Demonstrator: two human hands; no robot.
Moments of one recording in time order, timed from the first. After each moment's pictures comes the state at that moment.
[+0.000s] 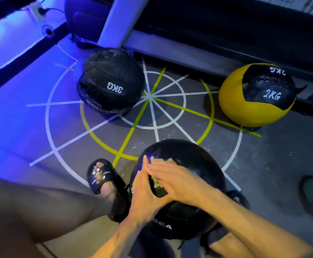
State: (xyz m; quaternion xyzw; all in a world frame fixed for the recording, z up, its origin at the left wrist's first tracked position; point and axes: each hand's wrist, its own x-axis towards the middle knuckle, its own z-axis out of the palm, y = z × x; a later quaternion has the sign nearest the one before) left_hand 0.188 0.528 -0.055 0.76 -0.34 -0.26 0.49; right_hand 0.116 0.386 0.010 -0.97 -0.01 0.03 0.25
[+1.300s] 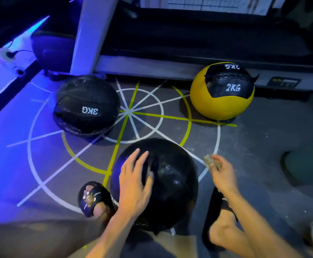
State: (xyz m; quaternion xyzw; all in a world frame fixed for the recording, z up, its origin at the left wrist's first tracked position) left_hand 0.202 0.496 -0.018 0.79 -0.46 -0.11 0.39; right_hand -0.023 0.311 -0.046 -0.64 0.63 -0.20 0.39
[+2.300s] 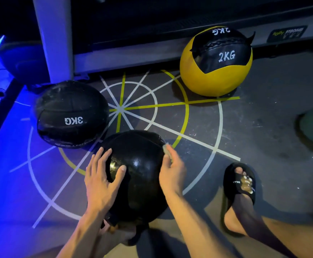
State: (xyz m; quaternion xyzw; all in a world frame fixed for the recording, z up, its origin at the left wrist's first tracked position) left_hand 0.290 0.489 -0.024 0.84 -0.43 -0.13 0.29; right_hand 0.123 0.386 -0.038 -0.49 0.61 -0.38 0.49
